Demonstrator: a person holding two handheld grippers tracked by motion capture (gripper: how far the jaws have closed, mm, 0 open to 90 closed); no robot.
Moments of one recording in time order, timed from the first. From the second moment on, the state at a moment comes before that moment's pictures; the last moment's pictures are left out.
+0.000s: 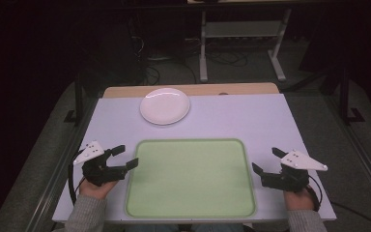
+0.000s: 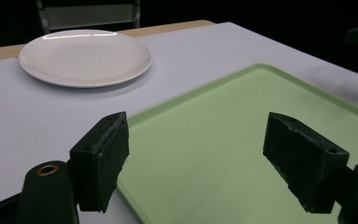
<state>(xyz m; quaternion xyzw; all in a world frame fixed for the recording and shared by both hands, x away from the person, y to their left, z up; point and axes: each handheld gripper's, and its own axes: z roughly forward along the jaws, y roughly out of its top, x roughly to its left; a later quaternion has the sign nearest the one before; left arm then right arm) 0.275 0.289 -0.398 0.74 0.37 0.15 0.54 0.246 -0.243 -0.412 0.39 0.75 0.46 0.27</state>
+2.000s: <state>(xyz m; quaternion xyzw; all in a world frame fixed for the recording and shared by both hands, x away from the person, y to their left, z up) 0.461 0.279 -0.407 0.63 0.60 -0.02 0.50 0.245 -0.249 -0.410 0.40 0.74 0.48 0.27</state>
